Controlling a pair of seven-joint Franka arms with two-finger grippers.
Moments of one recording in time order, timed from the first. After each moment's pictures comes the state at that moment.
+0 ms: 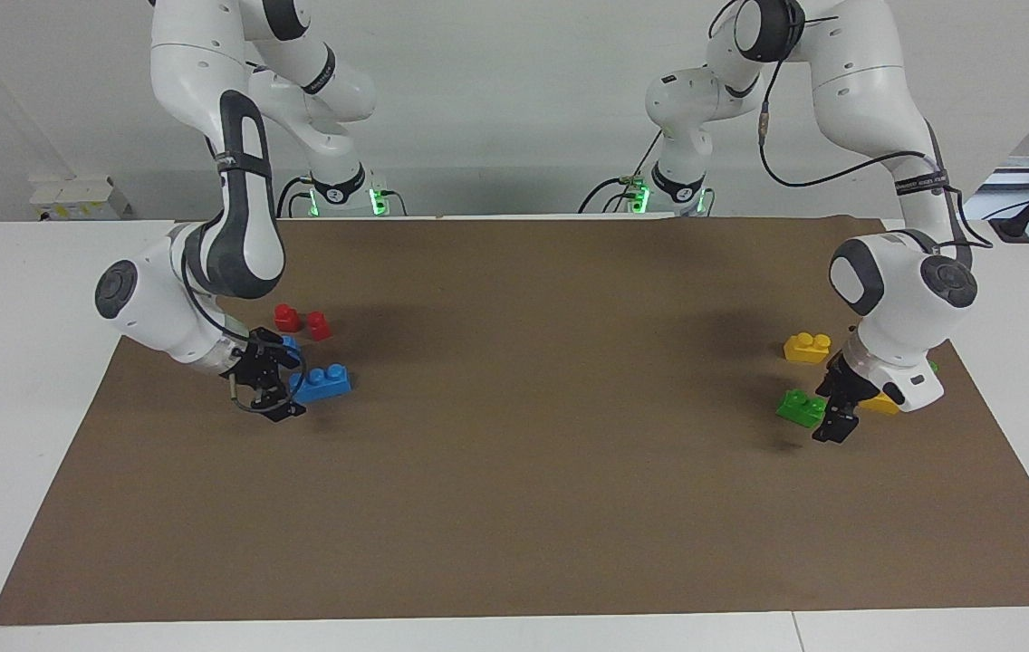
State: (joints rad) left arm 0.15 0.43 -0.09 -1.79 0.00 2.29 -1.00; right arm -0.07 0.34 -0.01 -1.92 0.37 2.09 0.99
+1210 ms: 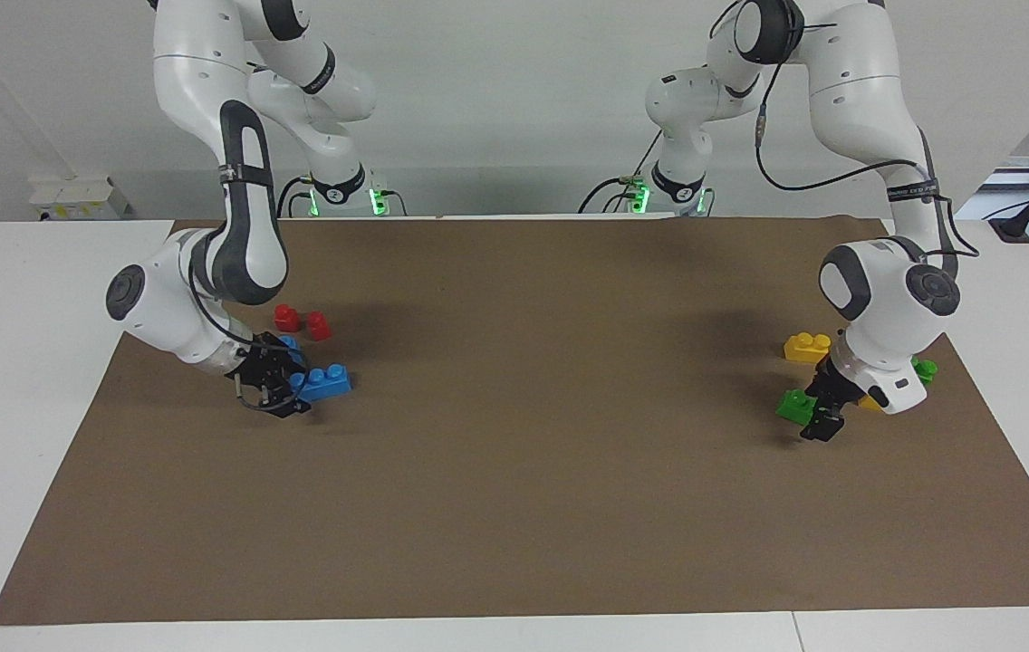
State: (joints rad) left arm 0.15 0.43 -0.09 -1.83 0.01 2.30 -1.00; right arm -0.08 0.33 -0.02 -1.98 0.42 2.16 0.92
